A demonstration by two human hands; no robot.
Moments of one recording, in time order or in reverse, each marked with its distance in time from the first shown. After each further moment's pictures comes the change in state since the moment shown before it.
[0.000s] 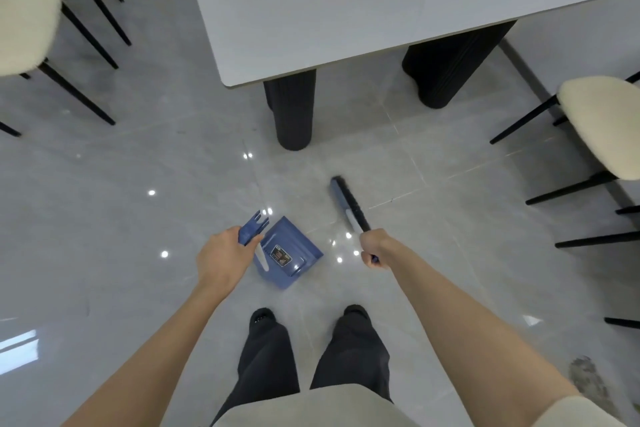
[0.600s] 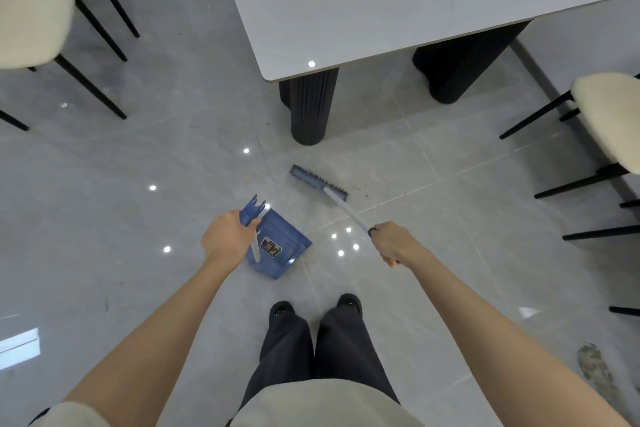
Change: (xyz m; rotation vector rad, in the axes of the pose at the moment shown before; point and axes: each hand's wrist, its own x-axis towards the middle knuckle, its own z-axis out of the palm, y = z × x) left_hand 0.056 -0.077 -0.047 -0.041 -0.037 -0.032; right_hand -0.042 0.002 0.073 -0.507 0.109 -0.329
